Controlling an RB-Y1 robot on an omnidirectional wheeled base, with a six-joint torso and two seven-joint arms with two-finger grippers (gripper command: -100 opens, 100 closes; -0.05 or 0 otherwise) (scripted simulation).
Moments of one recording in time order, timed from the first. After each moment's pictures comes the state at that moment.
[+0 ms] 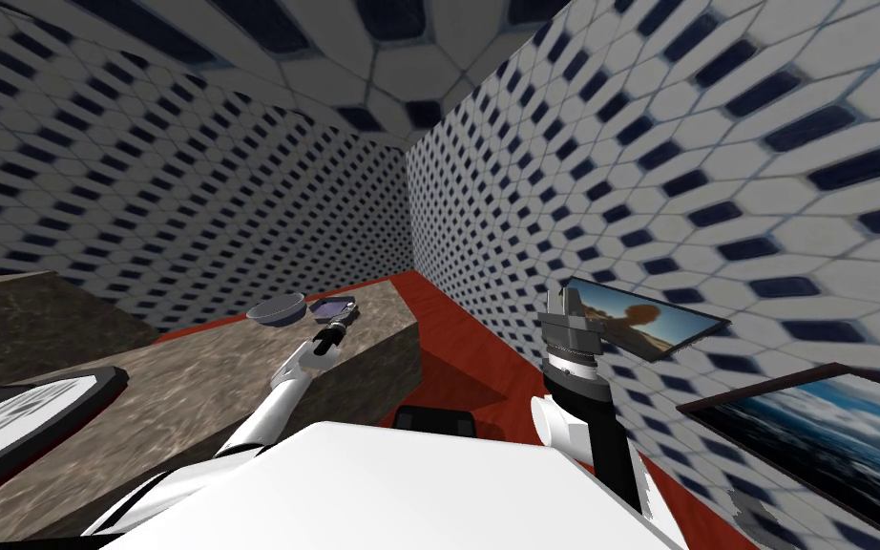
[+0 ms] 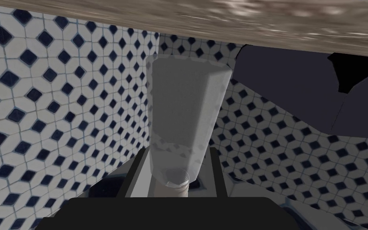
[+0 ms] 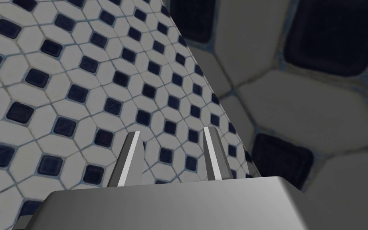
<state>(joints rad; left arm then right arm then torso) -0.09 0.40 0.29 -1.14 -0.42 -0.14 -0.61 0.51 -0.02 -0.06 -2.33 0.03 -0.55 -0.08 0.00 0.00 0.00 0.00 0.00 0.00</state>
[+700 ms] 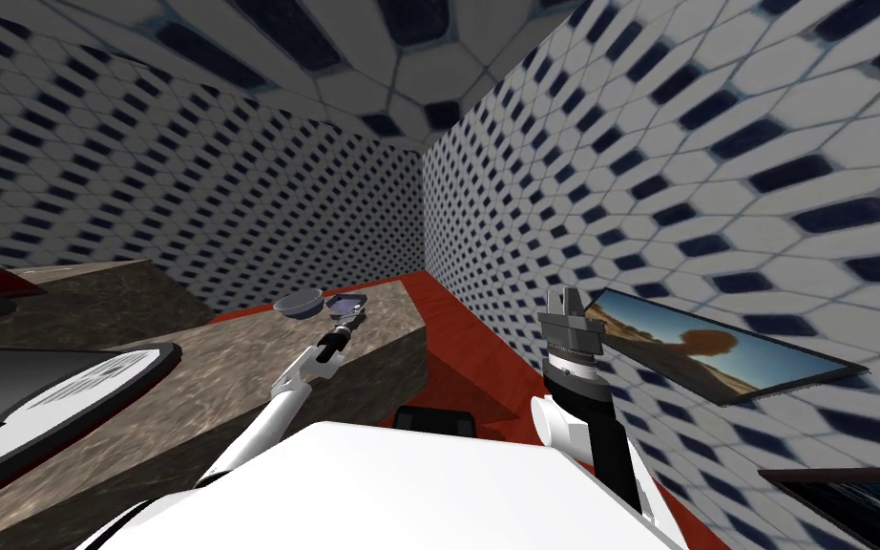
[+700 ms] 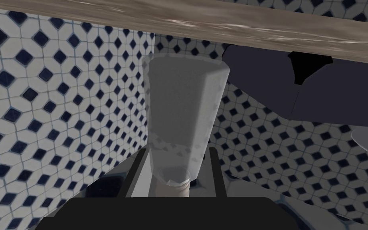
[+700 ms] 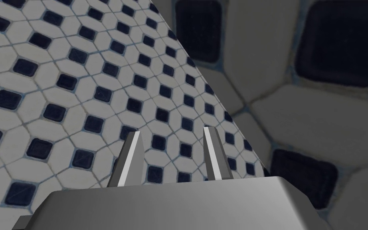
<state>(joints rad) 0.01 0.39 0.20 -1.28 -0.41 -0.12 -0.60 0.51 -0.02 -0.06 -2.33 0.03 -0.55 -0.08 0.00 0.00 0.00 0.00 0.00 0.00</state>
